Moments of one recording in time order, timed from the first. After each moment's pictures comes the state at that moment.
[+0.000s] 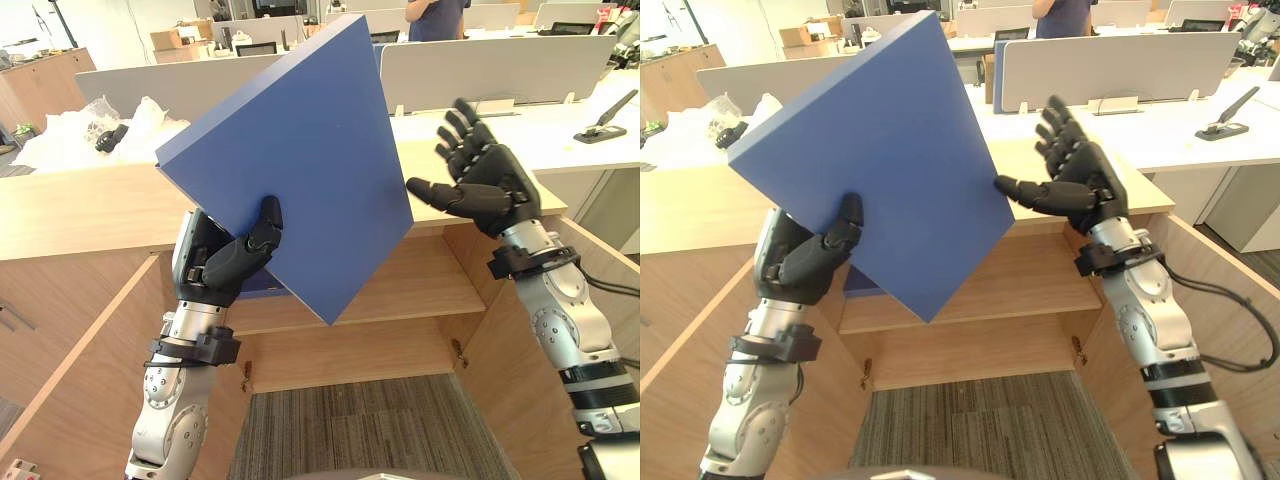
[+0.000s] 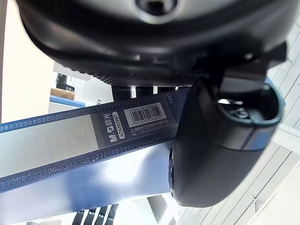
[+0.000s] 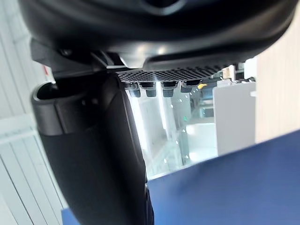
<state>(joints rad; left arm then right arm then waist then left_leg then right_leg) 0.14 0.32 -0.03 -0.43 -0.66 -0.22 -0.15 -0.36 -0.71 0.12 0.02 0.81 -0.08 0.18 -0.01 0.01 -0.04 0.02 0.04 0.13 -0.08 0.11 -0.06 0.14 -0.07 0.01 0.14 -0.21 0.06</state>
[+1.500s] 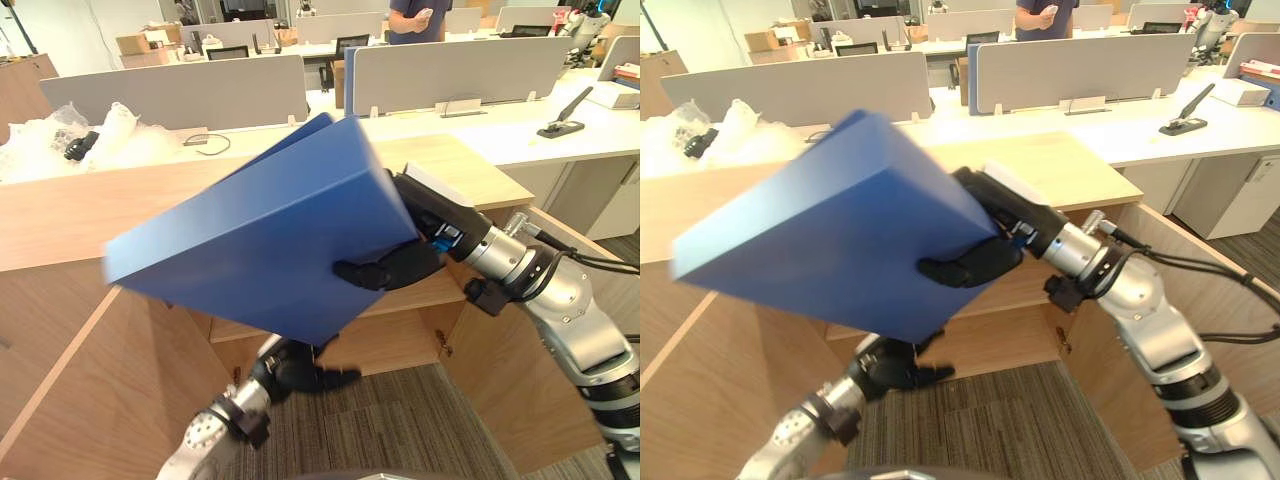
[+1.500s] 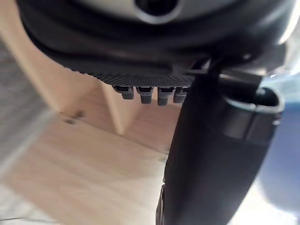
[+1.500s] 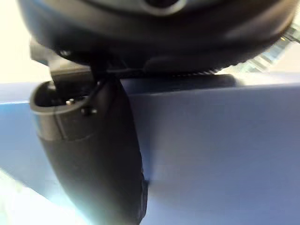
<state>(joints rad) 0.21 0.46 -0.50 0.25 -0.56 -0.11 -0.39 -0.31 -0.69 0.18 -0.46 0.14 -0.20 0.31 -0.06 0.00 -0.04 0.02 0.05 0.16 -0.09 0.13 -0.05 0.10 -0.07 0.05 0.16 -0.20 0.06</state>
